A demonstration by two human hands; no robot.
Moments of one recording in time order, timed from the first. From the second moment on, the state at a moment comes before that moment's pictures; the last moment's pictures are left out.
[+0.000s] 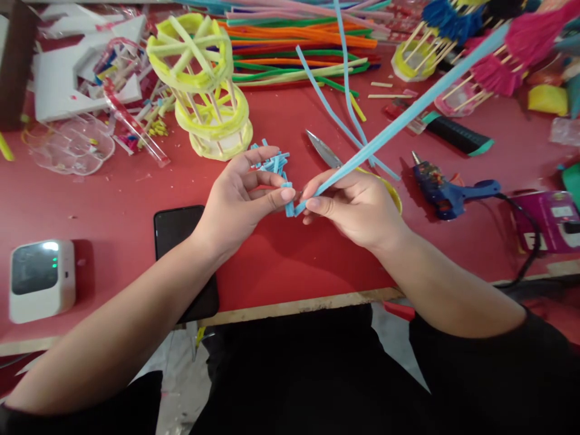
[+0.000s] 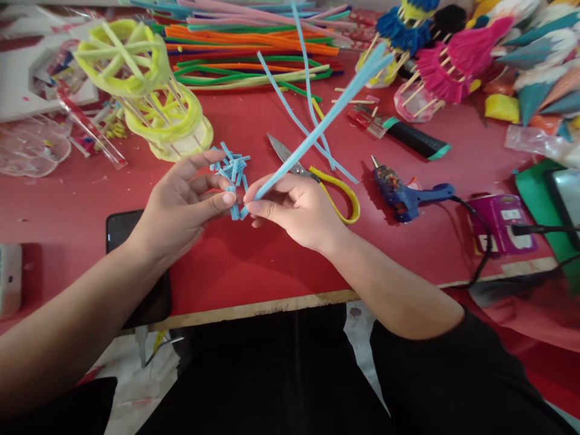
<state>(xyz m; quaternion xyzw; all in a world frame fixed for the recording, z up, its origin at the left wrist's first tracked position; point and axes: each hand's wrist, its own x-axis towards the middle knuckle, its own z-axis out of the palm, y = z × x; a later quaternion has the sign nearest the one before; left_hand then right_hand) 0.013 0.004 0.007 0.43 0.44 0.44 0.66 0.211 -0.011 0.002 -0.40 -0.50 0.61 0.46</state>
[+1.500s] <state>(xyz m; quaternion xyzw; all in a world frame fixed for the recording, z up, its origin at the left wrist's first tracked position) 0.014 0.002 0.015 0.34 0.43 0.30 0.78 0.211 -0.013 0.007 -0.38 -0.47 0.70 0.39</state>
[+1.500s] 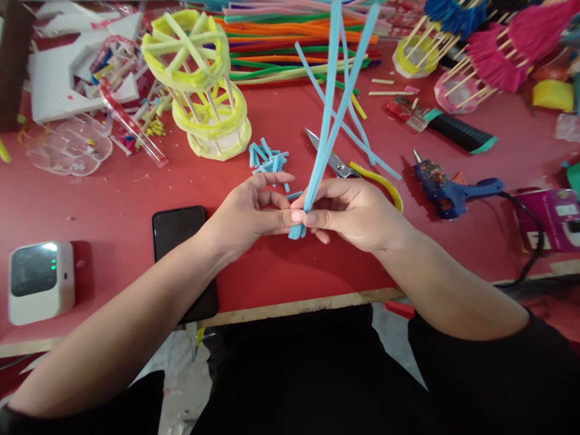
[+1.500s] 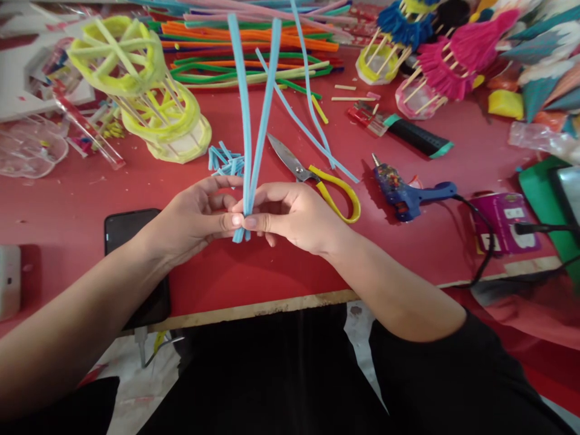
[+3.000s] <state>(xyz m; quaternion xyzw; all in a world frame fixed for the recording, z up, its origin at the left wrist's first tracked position) 0.013 0.002 0.018 0.35 0.40 0.22 0.82 0.208 -0.016 0.006 -0.40 -0.41 0.69 0.44</state>
